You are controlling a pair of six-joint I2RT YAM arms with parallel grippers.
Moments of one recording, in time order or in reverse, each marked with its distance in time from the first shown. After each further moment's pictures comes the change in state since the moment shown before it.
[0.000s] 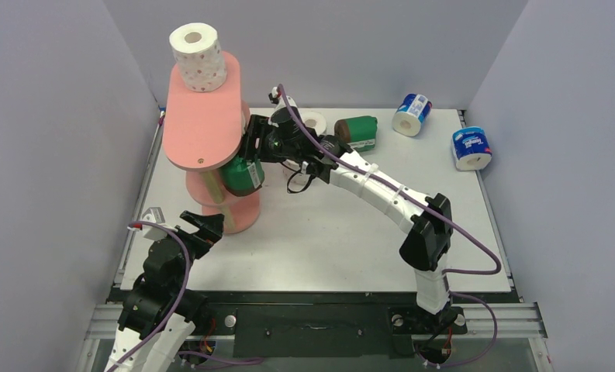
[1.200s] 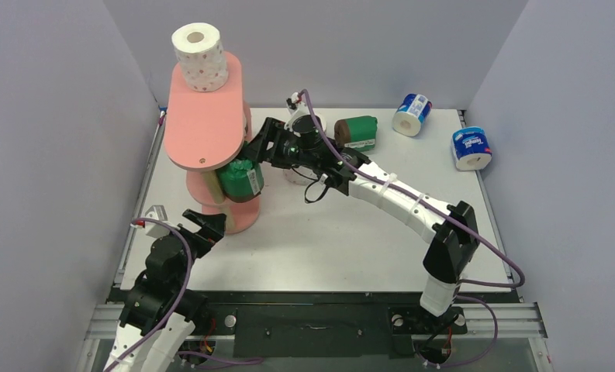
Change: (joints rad) left arm 0.000 0.030 0.000 0.009 0.017 -0.003; right arm -0.034 -0.181 -0.312 0.251 -0.097 0.111
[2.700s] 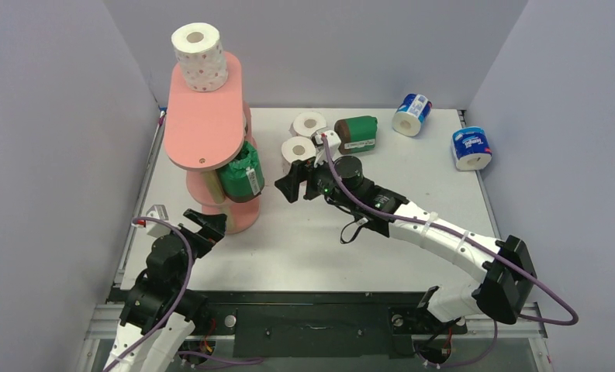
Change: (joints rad) left arm 0.000 0.015 0.000 0.001 0.004 0.000; right arm 0.026 -0.406 -0.566 0.225 0.109 -0.428
